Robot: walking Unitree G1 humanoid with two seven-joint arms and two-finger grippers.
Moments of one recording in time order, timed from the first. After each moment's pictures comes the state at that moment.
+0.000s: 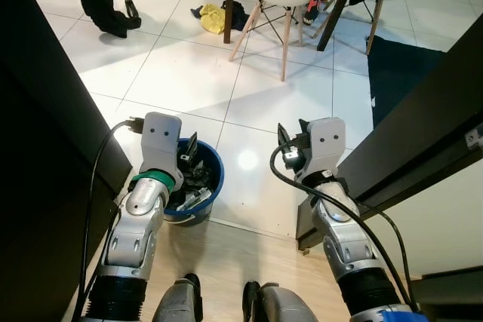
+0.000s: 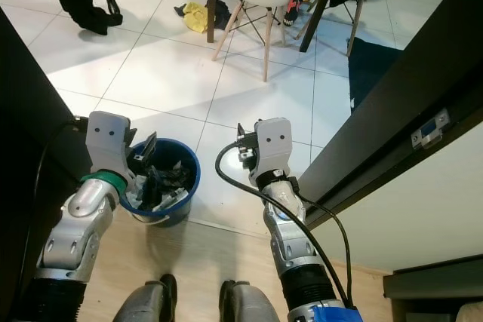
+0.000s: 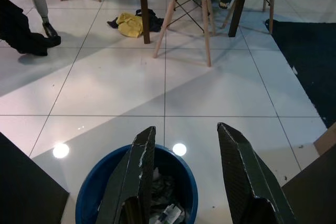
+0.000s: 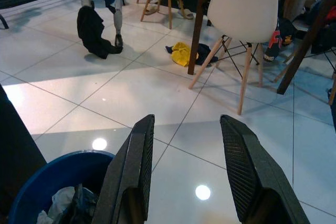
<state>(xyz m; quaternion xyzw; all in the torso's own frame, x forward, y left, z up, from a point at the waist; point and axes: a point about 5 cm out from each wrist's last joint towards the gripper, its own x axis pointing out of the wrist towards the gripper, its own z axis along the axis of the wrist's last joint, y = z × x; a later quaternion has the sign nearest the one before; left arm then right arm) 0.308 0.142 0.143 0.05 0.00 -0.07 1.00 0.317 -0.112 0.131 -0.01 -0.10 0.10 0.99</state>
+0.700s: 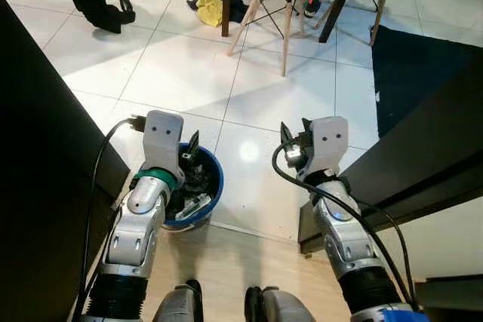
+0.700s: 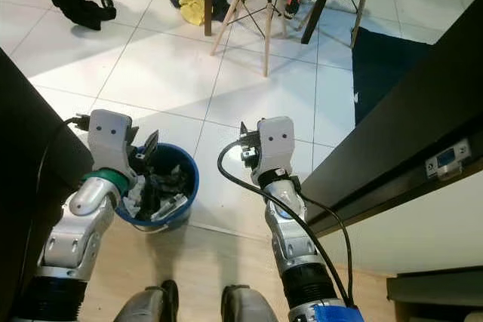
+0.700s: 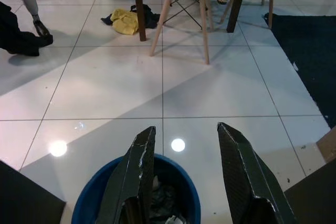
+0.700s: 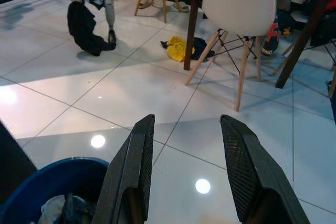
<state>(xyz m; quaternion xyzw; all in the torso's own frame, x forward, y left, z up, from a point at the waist) 0.309 0.141 0.145 0.05 0.00 -0.07 1.00 0.318 -0.113 0.131 -0.01 -0.10 0.10 0.99</state>
